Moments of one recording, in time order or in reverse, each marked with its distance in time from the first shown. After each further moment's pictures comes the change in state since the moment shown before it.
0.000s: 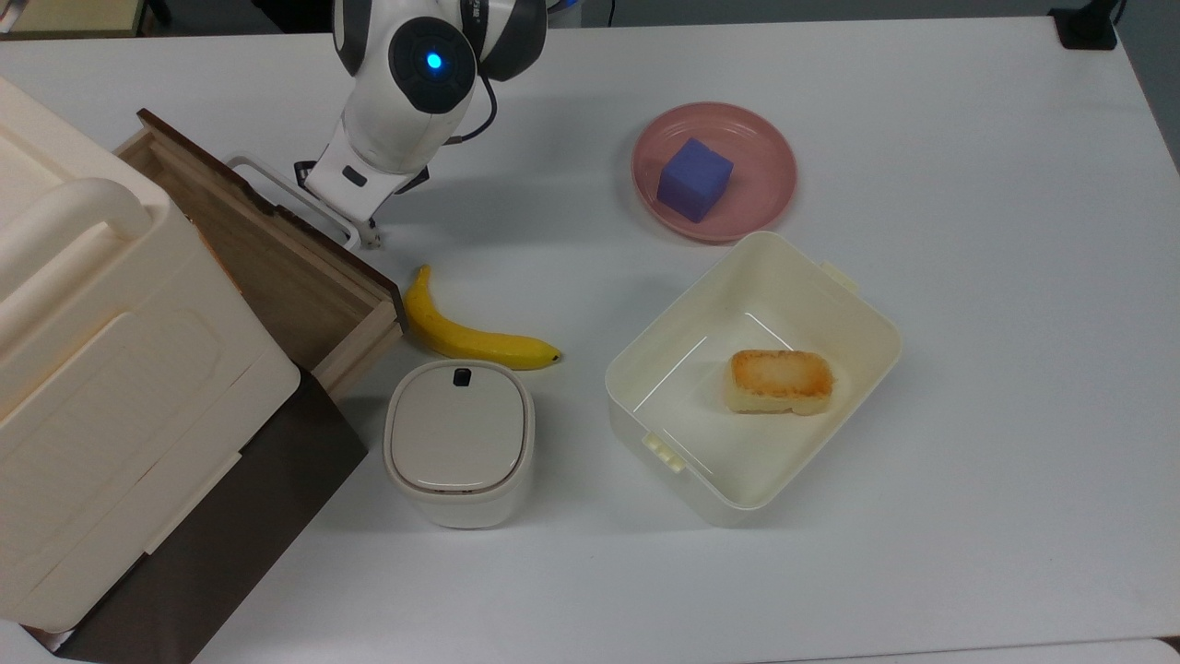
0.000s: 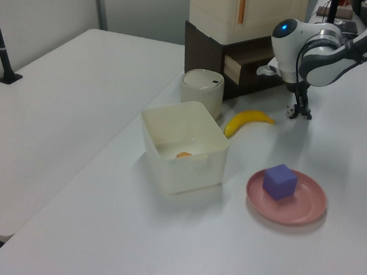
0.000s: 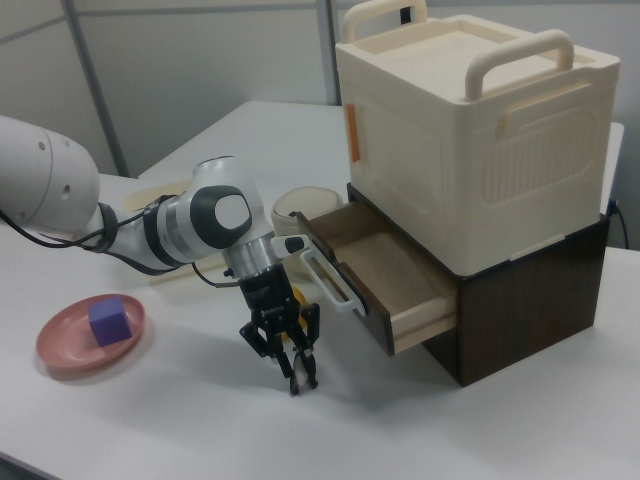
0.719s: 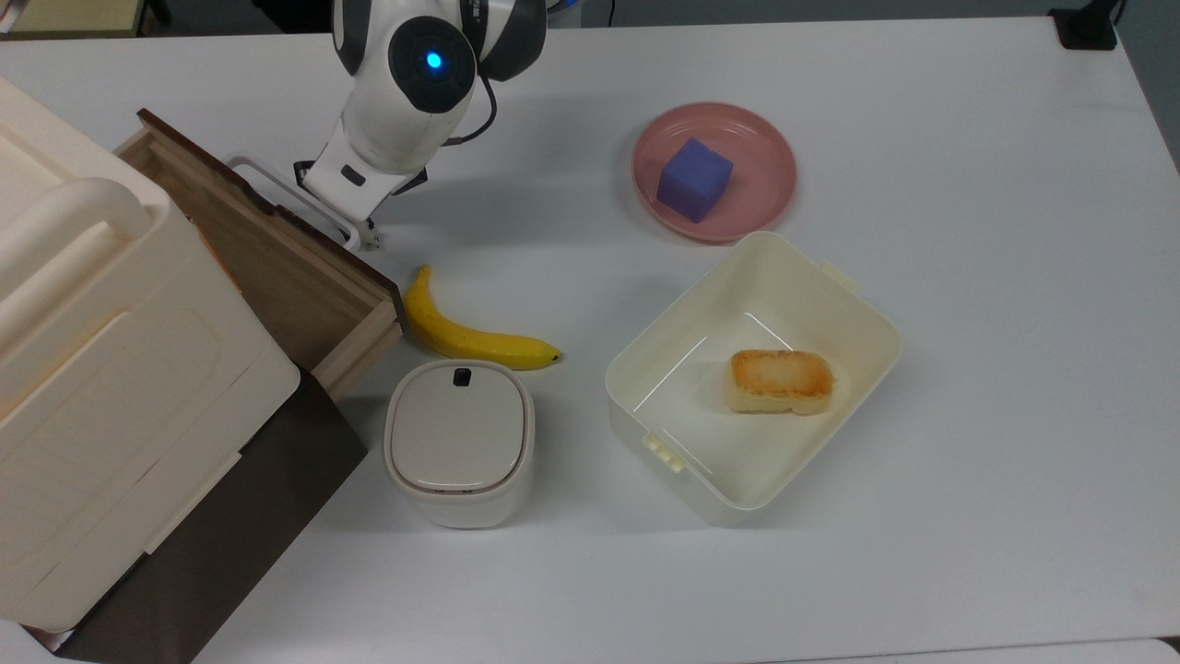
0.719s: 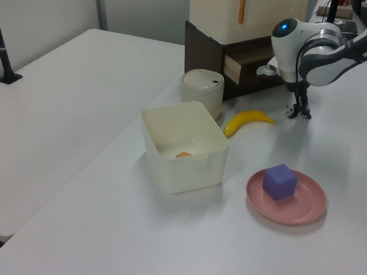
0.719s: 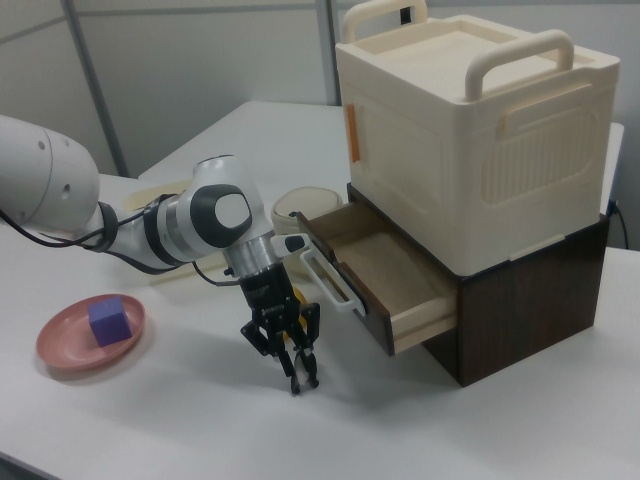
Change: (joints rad) arm 0.000 0.000 0.000 0.004 -0.001 0.000 0.016
